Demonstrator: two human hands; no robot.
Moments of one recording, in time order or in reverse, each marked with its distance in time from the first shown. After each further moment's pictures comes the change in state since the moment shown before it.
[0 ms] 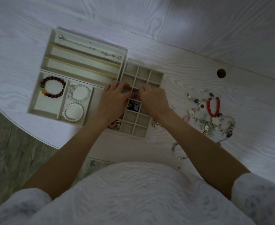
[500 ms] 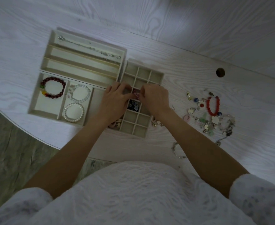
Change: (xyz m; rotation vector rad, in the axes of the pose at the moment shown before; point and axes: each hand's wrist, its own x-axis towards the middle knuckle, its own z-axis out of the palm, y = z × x) left_hand -0.001 0.001 0.004 -0.051 -0.048 -0.008; right_hand 0.004 0.005 0.009 0.313 -0.066 0.208
